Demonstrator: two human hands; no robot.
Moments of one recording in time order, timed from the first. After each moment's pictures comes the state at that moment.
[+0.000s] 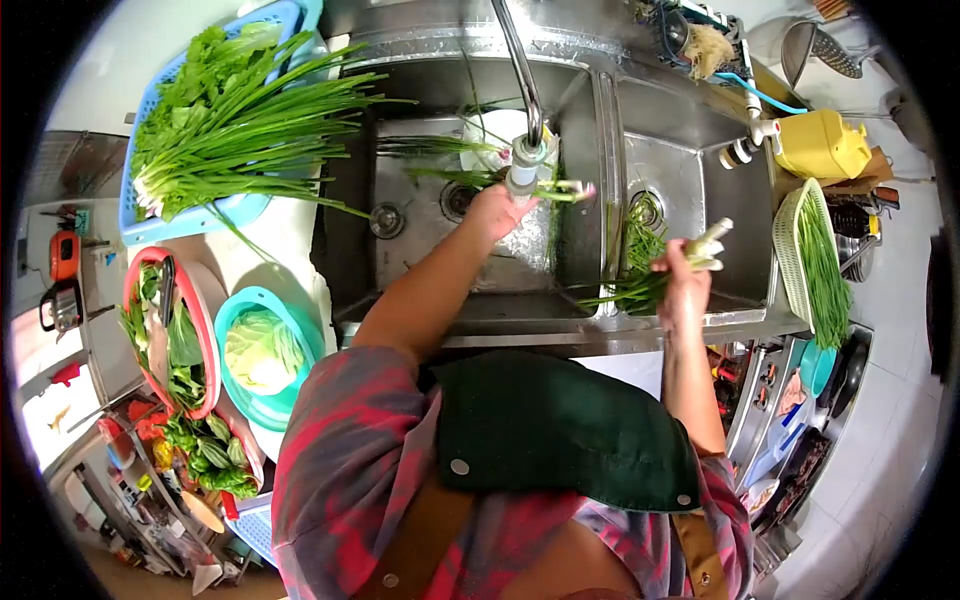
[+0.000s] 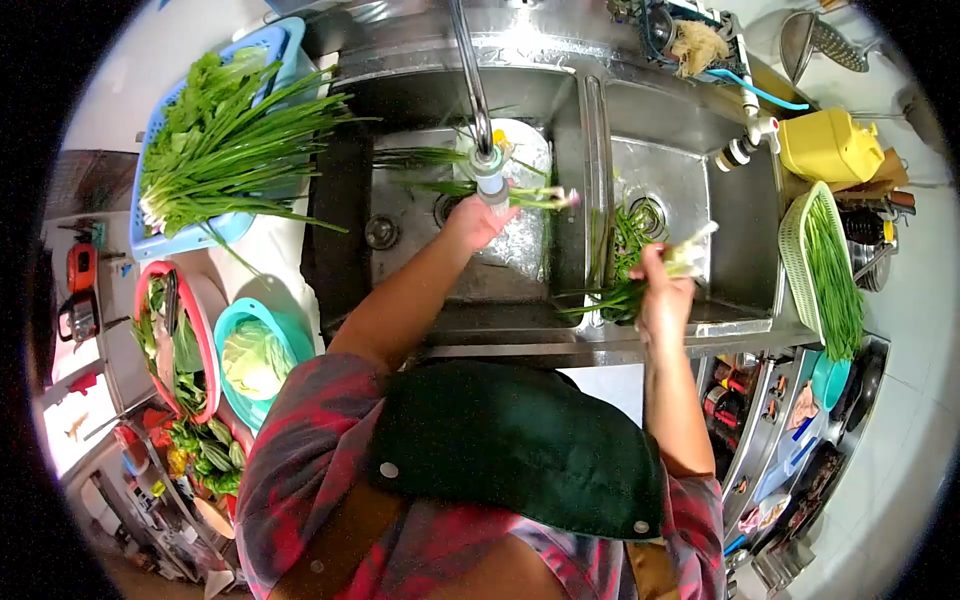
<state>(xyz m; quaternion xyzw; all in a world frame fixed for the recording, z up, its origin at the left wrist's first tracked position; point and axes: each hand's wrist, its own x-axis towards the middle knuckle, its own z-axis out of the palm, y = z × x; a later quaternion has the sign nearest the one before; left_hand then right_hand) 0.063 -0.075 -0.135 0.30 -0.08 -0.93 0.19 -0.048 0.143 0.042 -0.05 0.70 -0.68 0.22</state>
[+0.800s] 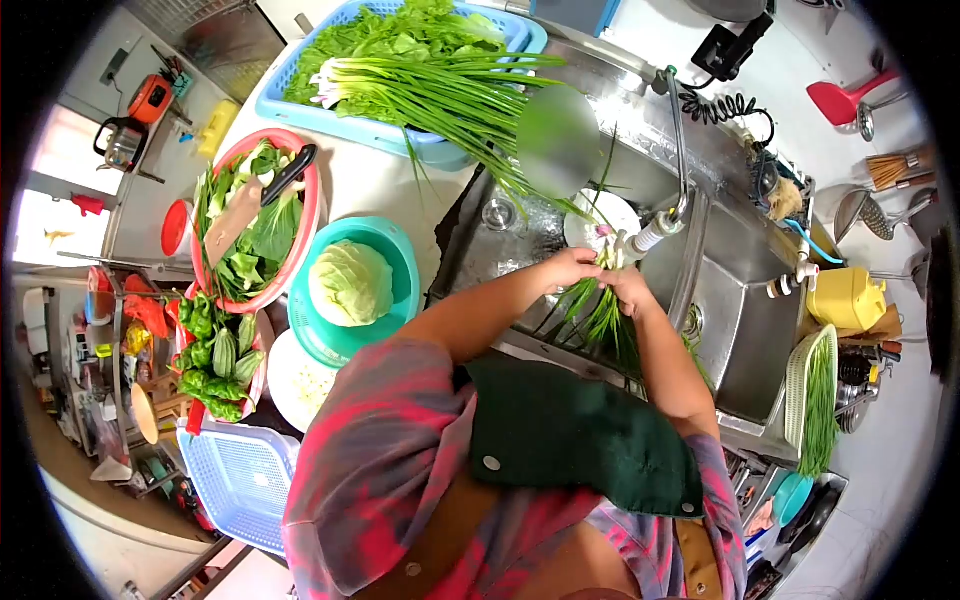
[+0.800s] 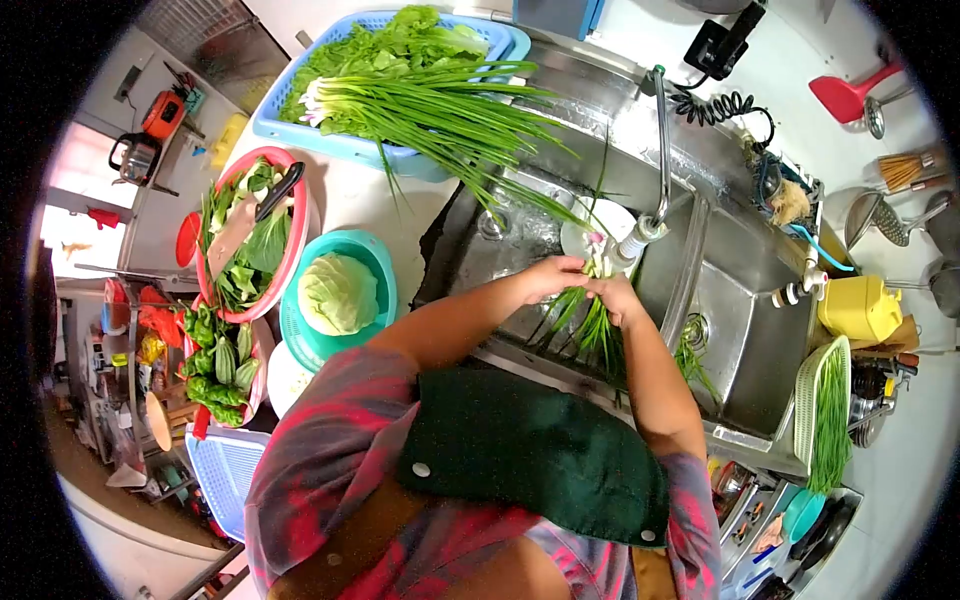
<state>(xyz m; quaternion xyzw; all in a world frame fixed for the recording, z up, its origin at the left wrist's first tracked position) 0.142 -0.086 -0.128 0.32 -0.52 -0.78 0.12 0.017 -0.006 -0.049 -0.27 0.67 -0.41 0.56</state>
